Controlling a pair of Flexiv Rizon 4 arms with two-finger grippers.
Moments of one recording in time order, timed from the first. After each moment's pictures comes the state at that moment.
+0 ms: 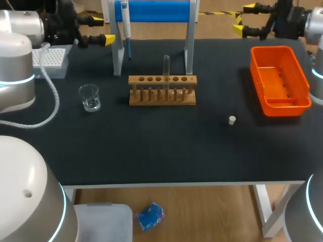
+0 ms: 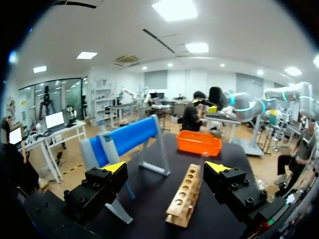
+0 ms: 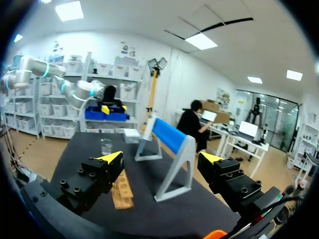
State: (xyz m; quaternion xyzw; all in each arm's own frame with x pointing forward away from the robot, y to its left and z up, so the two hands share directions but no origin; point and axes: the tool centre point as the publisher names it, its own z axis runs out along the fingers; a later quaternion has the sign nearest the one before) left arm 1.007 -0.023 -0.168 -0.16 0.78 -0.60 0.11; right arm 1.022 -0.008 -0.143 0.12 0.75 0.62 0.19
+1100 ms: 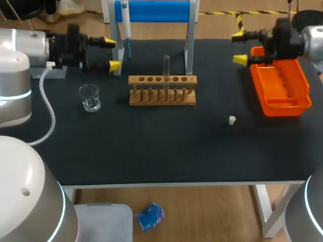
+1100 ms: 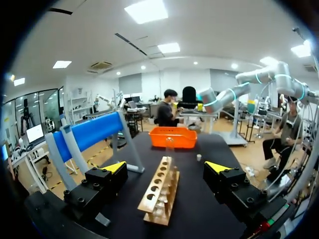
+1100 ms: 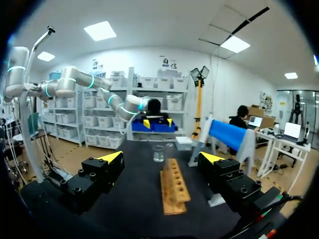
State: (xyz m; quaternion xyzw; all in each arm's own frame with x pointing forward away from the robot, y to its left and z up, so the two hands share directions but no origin) left arm 0.949 -0.052 -0.218 -0.07 0.79 -0.60 0.08; right arm 0.929 0.032 -0.195 0.00 0.74 0.67 0.01
